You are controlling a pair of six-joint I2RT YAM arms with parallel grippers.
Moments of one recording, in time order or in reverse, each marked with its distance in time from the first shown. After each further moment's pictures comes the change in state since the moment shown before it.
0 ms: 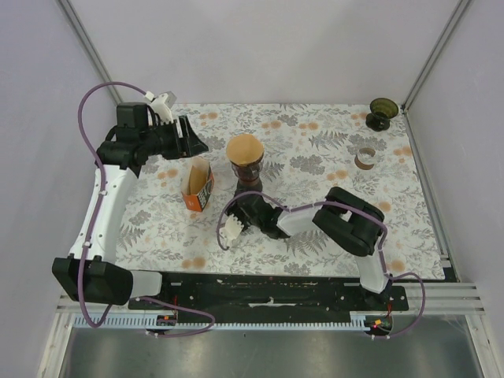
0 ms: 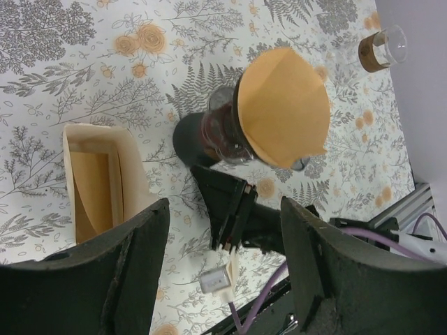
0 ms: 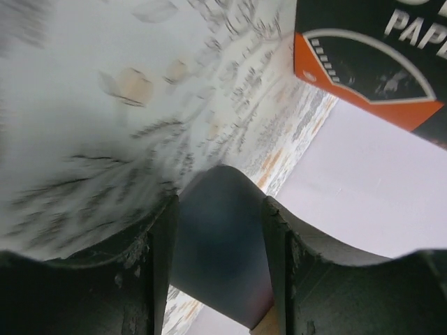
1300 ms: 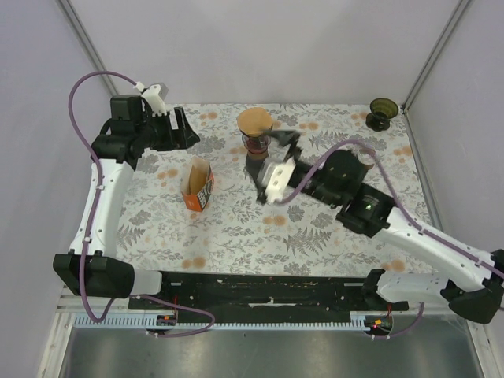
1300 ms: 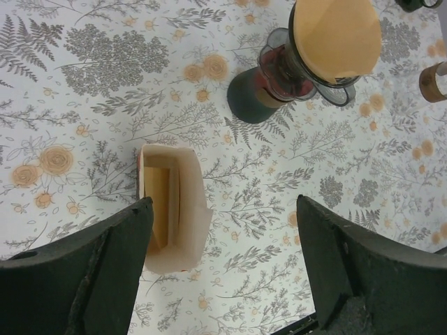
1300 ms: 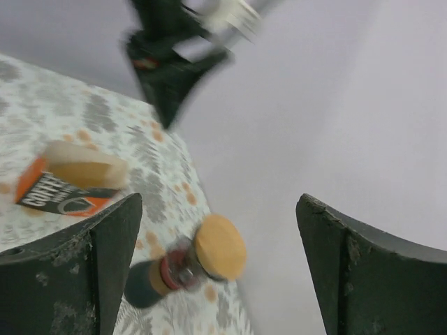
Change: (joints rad) left arm 0.027 0.046 0.089 -0.019 -0.143 0.075; right arm 0.027 -0.818 0.238 -0.364 -0.301 0.674
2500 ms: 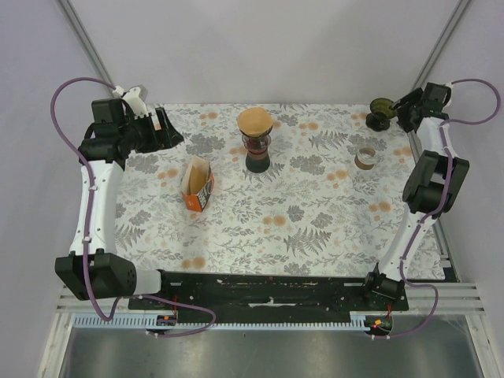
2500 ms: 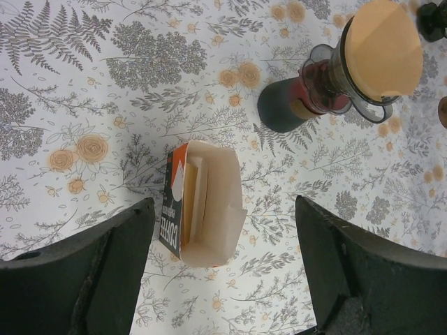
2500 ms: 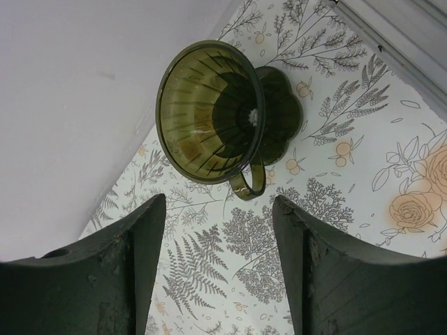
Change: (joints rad) left arm 0.149 -0.010 -0.032 0.007 0.046 0.016; right arm -1.405 1.044 0.705 -0.307 -0.036 1.641
